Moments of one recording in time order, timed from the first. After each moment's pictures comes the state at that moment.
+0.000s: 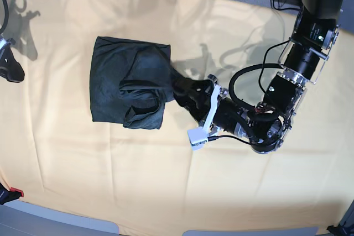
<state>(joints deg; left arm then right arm) -34.3 -24.1 35.7 80.2 -87.3 -40.2 81.2 -13.1 27.1 53.7 100.9 78.0 41.8 -83.1</state>
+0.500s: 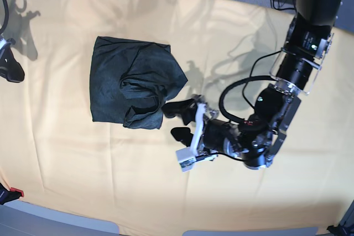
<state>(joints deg) -37.8 -18.5 34.5 80.2 -61.5 -38.4 68.2 -13.1 27.1 53.7 100.9 78.0 41.8 -83.1</state>
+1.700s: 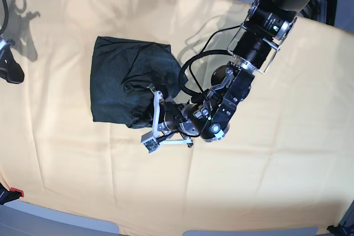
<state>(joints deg) -29.7 -5.2 34.2 77.1 -27.3 -25.4 57.0 -12.6 27.1 53.7 100.9 78.0 41.8 -83.1</state>
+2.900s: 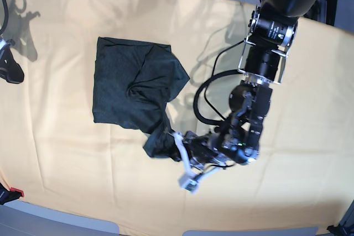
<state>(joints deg) -32.7 -5.3 16.4 77.1 -29.4 -19.6 60.5 -12.6 27.1 53.7 100.9 78.0 41.8 -83.1</state>
